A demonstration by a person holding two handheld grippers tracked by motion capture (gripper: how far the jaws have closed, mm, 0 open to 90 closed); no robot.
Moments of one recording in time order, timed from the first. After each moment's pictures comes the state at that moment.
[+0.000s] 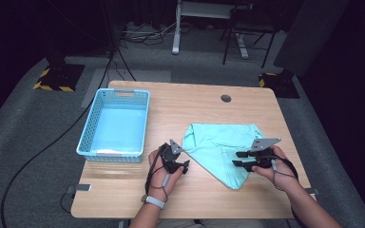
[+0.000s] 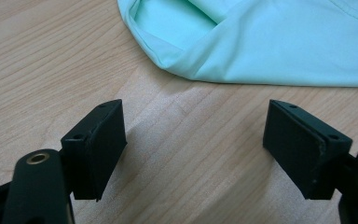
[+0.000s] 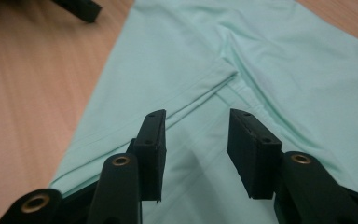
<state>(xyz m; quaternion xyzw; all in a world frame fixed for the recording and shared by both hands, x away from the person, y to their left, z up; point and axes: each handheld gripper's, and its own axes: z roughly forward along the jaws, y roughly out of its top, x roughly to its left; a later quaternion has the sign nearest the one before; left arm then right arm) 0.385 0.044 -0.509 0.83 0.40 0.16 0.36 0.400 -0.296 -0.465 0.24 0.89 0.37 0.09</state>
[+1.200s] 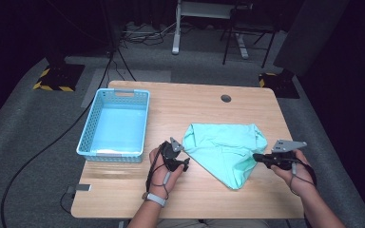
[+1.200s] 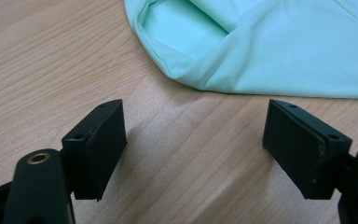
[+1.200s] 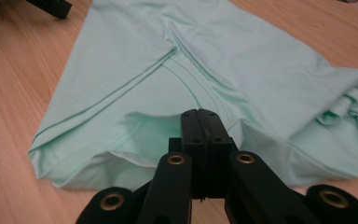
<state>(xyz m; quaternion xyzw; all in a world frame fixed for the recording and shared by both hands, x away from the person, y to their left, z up) 0.392 0.043 -0.509 0.83 0.40 0.17 0.35 0.379 -0.350 -0.448 0.30 0.87 0.37 0.15</state>
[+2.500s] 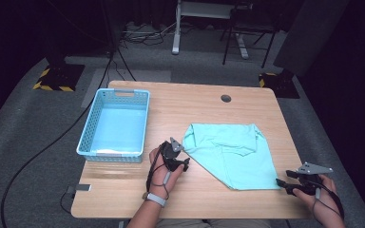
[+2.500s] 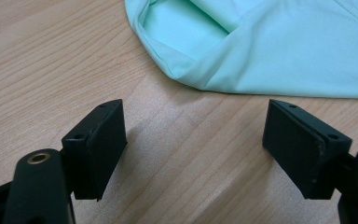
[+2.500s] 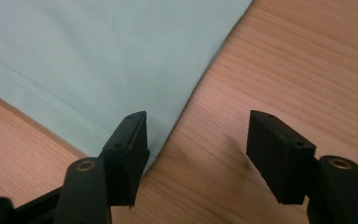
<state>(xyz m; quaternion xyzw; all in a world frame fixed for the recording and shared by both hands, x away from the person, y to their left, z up) 0.392 0.043 -0.508 0.83 0.40 0.17 0.35 0.323 -0.430 -0.492 0.43 0.83 0.30 0.18</state>
